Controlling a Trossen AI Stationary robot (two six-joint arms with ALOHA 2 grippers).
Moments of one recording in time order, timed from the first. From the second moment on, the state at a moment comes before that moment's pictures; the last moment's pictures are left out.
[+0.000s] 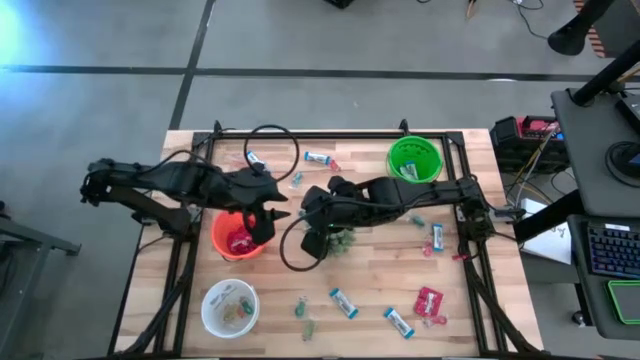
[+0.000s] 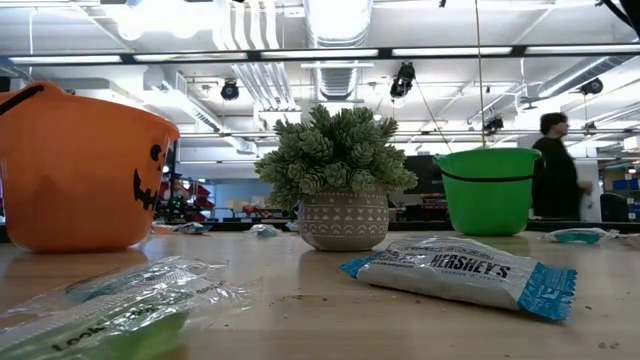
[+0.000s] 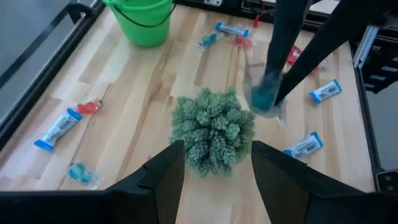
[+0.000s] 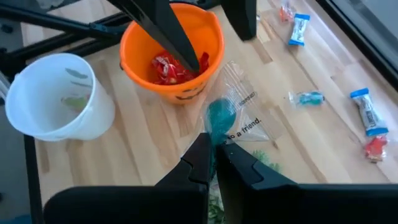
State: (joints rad) left arm -0.17 1.26 1.39 -0.85 -0.24 -0.32; right arm 0.19 2.05 2.36 -1.17 0.29 0.49
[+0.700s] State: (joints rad) left arm -0.16 1.31 1.39 -0.71 -0.09 -0.32; right arm 0.19 2.05 2.36 -1.17 0.28 0.38
